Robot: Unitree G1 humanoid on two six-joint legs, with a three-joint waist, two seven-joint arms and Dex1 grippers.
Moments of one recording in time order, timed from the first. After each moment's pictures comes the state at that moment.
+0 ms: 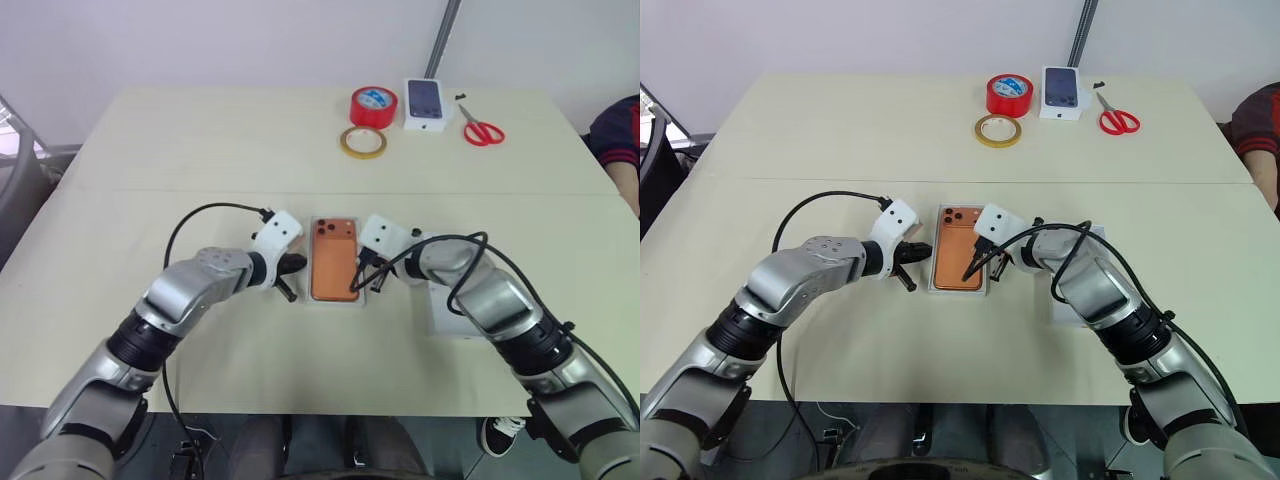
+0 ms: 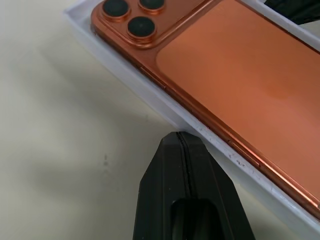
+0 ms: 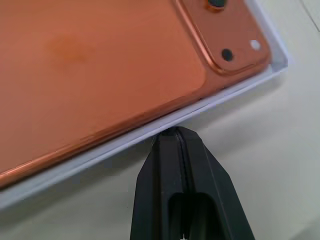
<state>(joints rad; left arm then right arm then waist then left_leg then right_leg) -0.62 0.57 -0.43 -0.11 -0.49 0.86 -0.44 -0.60 -0.60 0.44 -0.19 -0.03 0.85 0.70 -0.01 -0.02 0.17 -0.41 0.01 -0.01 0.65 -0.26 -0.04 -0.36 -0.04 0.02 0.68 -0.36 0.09</state>
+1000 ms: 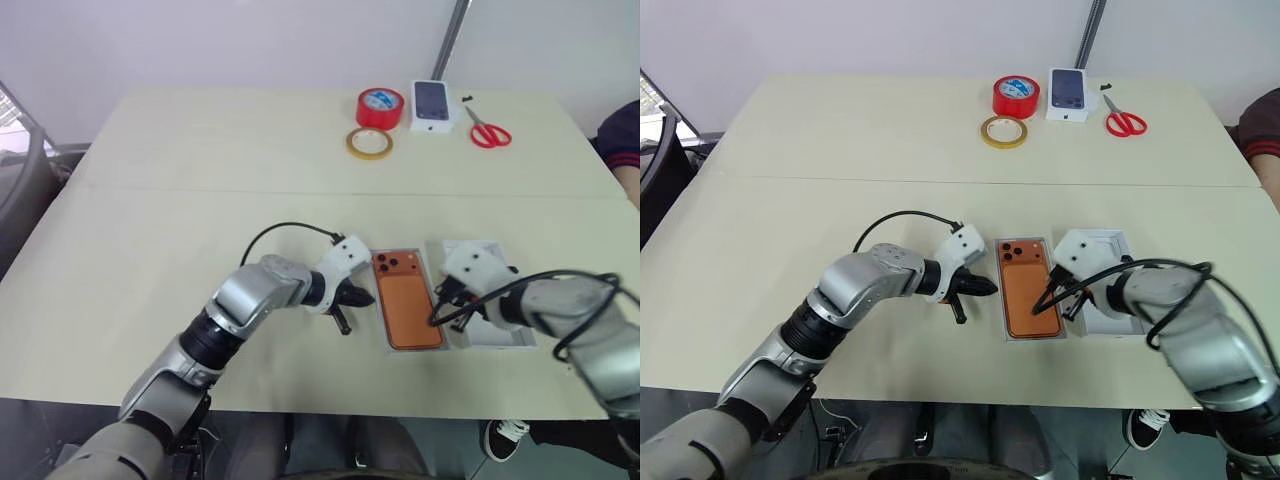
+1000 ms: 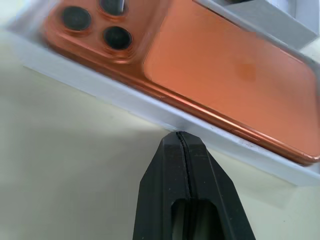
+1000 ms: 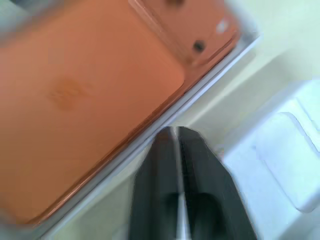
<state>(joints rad) -0.63 0.33 -0.43 -0.11 -0.39 1.01 -0.68 -0.23 -0.92 -0.08 -0.73 0.20 1.26 0.84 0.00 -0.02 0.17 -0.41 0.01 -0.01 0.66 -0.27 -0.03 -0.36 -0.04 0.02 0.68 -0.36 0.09</state>
